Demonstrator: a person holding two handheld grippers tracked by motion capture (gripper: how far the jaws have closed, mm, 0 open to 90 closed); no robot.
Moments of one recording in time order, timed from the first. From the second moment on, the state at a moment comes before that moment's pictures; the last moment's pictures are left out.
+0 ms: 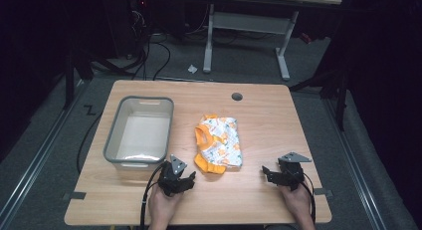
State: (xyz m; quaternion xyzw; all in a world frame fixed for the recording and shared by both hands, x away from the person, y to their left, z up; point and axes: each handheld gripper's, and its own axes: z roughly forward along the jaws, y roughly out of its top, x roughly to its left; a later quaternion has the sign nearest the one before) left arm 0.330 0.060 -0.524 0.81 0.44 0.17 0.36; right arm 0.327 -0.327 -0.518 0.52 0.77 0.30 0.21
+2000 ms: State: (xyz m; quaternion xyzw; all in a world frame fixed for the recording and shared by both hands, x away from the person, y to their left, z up) left arm 0.331 0.053 -0.514 0.80 0.45 0.13 0.38; right arm 0.327 -0.327 -0.518 0.52 0.77 0.30 0.21
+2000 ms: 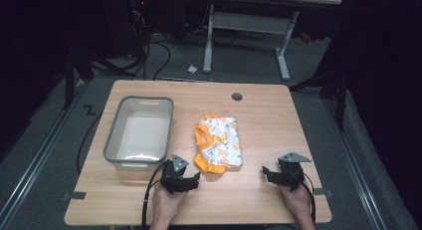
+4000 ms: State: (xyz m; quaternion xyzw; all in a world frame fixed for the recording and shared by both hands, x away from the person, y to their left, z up) left arm 0.402 0.005 -0.466 0.81 0.44 0.10 0.38; right arm 0.327 -0.327 -0.518 0.53 0.77 0.30 0.21
